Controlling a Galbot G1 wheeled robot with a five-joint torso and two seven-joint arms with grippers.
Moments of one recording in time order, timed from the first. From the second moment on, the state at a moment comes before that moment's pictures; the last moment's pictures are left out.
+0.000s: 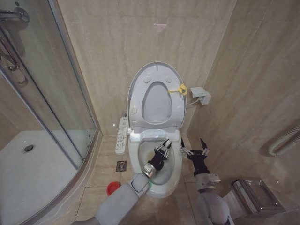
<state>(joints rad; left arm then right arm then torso) 0.64 -1.41 0.45 -1.11 -0.29 -0.63 -0.07 -1.38 1.51 0.57 1.96 0.08 0.14 0.06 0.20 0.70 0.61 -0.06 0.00</state>
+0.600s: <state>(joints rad) 0.63 -1.39 0.45 -1.11 -0.29 -0.64 -0.06 -1.38 1.51 0.57 1.96 0.08 0.14 0.06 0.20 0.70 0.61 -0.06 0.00</state>
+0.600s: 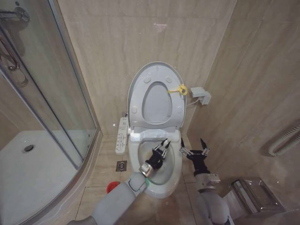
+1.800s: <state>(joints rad) 0.63 -1.39 0.39 -1.03 -0.25 -0.69 -0.07 -1.38 1.51 0.57 1.96 0.08 0.14 0.06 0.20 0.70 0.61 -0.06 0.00</state>
